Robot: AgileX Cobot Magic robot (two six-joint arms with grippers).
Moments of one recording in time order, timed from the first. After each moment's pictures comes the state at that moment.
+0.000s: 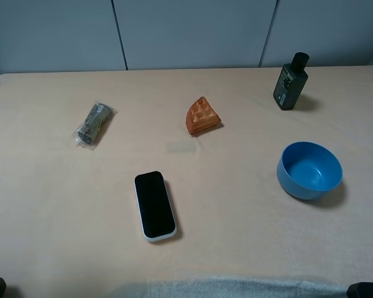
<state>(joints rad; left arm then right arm) -0.08 0.49 -0.78 0.26 1.07 -0.03 0.02 0.21 -0.50 -0.09 1.03 0.15</state>
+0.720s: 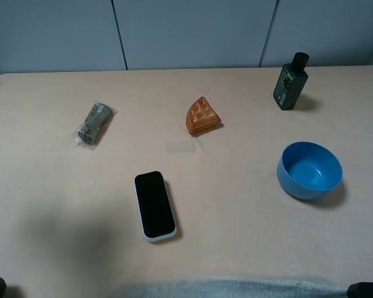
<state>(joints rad) -0.08 0.99 -0.93 0.19 1.00 0.02 0.02 0.21 -0.50 -0.09 1.03 0.15</state>
